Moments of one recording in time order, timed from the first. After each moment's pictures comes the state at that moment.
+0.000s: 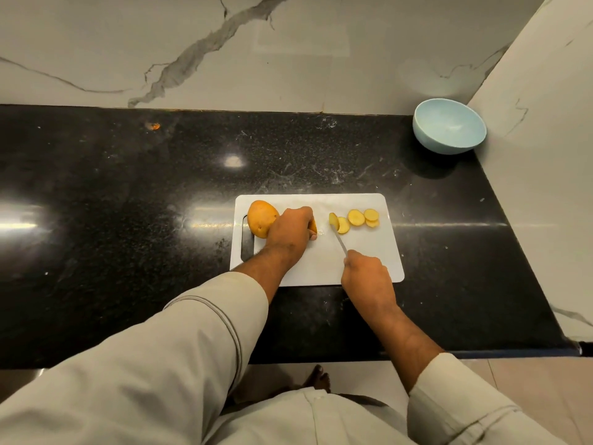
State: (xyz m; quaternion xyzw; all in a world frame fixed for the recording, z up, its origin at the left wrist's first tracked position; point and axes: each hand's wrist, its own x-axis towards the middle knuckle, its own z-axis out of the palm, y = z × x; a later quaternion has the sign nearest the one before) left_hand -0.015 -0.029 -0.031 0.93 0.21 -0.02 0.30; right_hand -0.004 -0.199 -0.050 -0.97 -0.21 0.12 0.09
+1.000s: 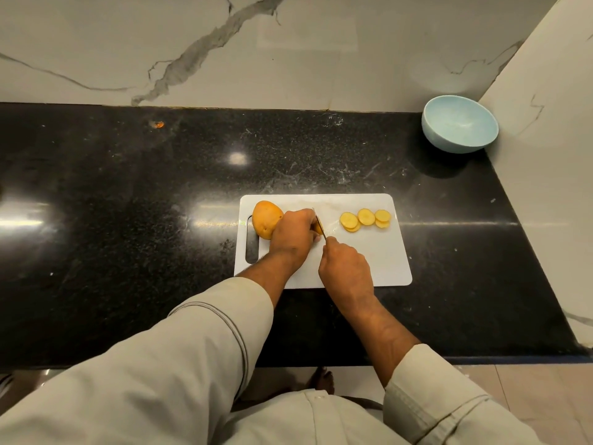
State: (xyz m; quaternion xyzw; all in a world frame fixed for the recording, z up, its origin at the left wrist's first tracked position) left_hand -0.018 -0.028 -0.037 0.91 0.24 0.01 0.33; right_hand -0.011 -0.150 -0.054 -0.96 -0.25 0.06 0.13
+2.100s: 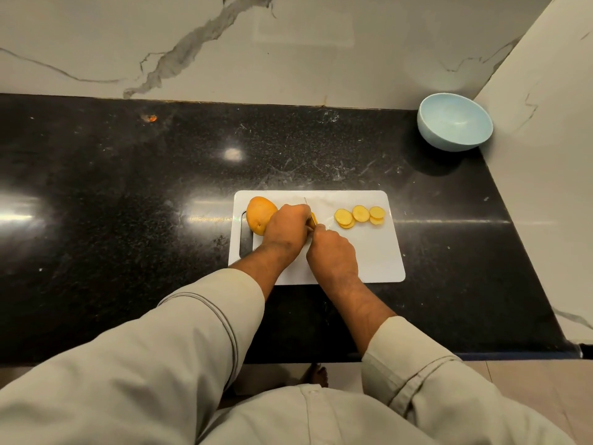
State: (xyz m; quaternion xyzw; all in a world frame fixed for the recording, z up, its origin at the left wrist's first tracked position) left_hand -0.012 -0.023 -0.036 0.93 0.22 0.00 0.28; right_hand 0.003 -0.128 -0.049 -0.95 -0.26 0.10 0.13
